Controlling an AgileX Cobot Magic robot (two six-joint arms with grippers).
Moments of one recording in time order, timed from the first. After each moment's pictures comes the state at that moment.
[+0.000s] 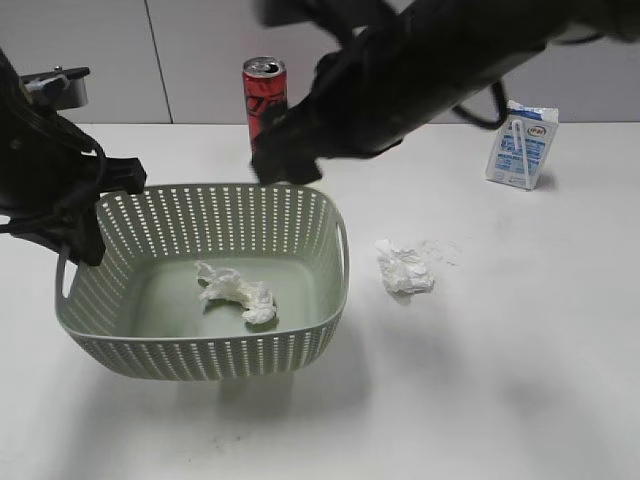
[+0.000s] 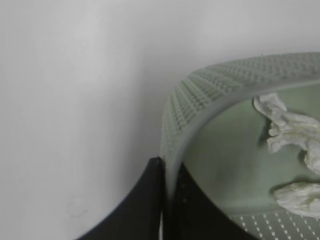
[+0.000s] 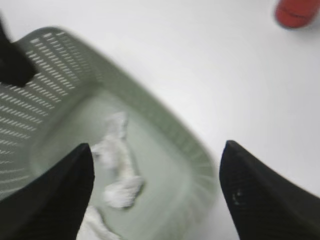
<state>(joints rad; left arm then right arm) -0.39 1.61 -1.14 -0.16 1.04 -0.22 0.76 1.70 -1.26 0.31 0.47 -0.12</state>
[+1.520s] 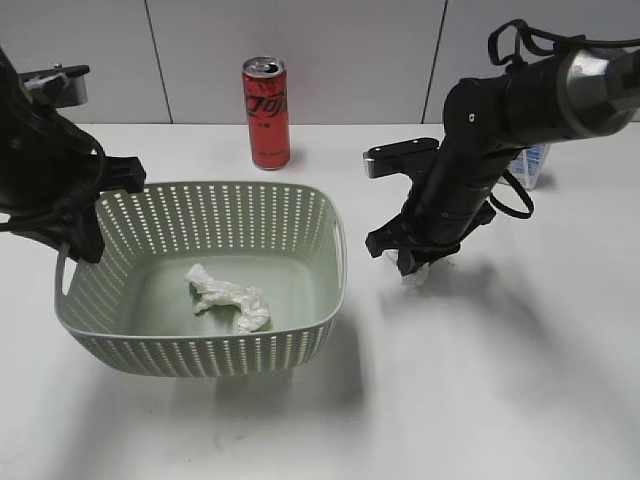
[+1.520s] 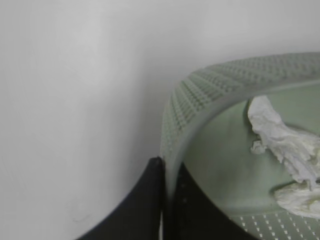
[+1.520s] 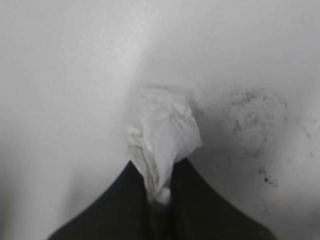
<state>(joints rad) -0.39 1.61 -1.14 -0.14 1.02 -0.22 0.46 2.13 -1.34 0.15 0.62 -0.02</state>
